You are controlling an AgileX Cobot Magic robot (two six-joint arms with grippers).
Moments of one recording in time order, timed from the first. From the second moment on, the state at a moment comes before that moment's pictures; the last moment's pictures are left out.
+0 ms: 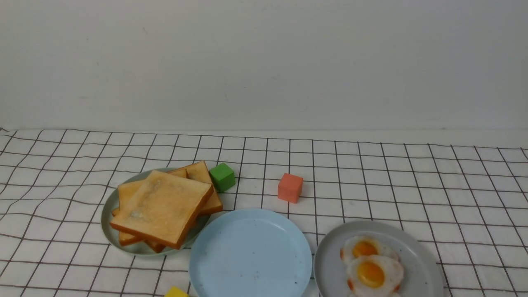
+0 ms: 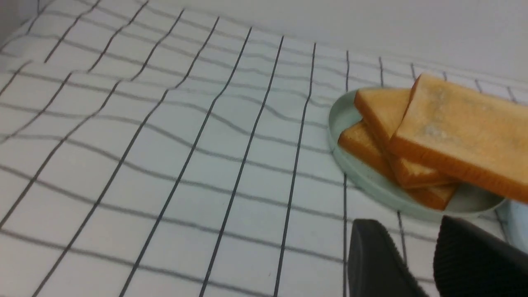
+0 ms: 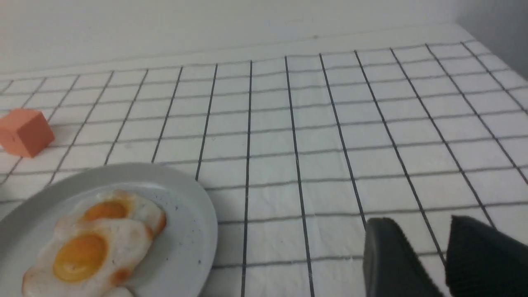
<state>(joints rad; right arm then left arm) -0.07 -0.01 0.03 0.01 0.25 0.05 -0.03 -0.01 0.03 0.19 0.25 -0.38</state>
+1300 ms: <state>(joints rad) -0.05 0.40 -0.79 0.00 0.27 0.45 -0.03 0.38 -0.73 0.07 0.20 -0.76</state>
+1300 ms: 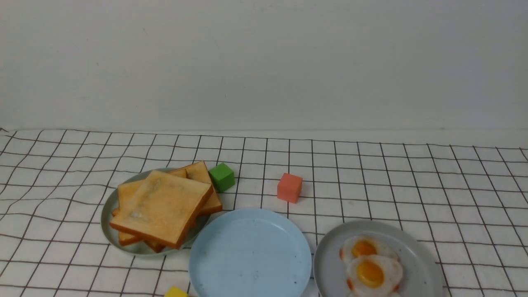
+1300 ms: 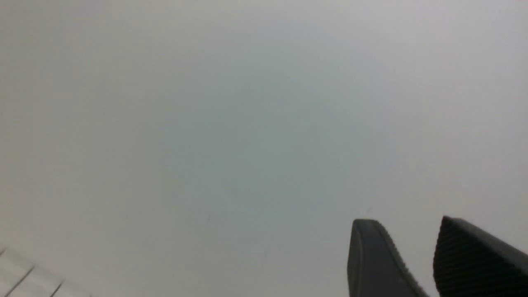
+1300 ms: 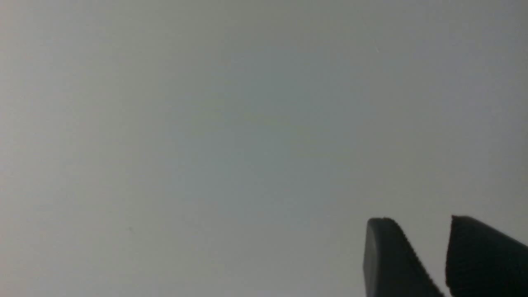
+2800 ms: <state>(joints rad) 0.30 1.00 -0.88 0.31 0.86 -0.21 0.04 1.67 -1.11 -0.45 0.76 0.41</state>
